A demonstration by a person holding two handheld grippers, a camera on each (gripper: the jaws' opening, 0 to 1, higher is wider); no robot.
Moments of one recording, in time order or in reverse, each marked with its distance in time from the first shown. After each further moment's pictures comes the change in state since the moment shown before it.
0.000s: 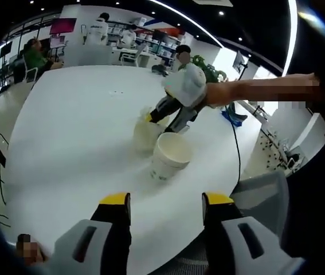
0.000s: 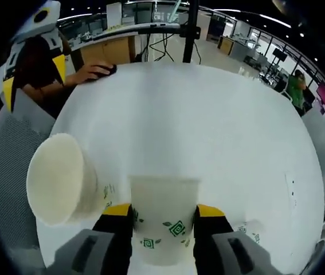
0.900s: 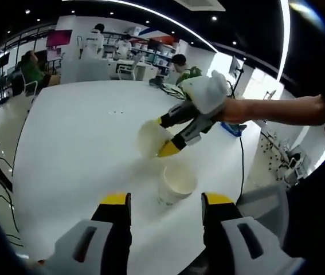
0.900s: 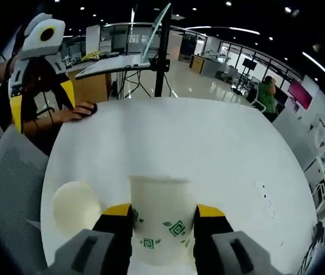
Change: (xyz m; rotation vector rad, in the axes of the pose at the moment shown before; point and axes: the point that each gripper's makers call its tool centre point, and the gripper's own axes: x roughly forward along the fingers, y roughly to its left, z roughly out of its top) left arm -0.006 0.009 0.068 0.057 -0.080 -0.002; right arm -0.058 -0.018 0.041 0.093 -0.202 -0.182
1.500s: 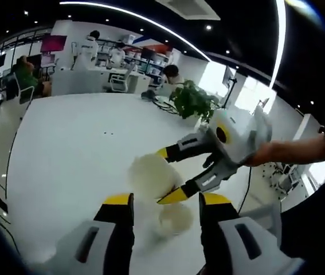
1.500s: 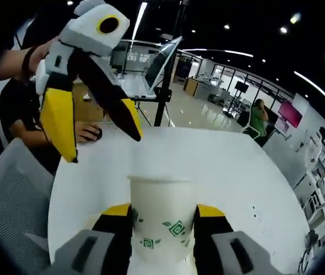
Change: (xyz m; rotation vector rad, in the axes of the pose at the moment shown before) left arm 0.026 -0.013 0.064 0.000 -0.056 -0.070; right arm -0.026 0.035 0.043 -0.033 -0.151 -0.069
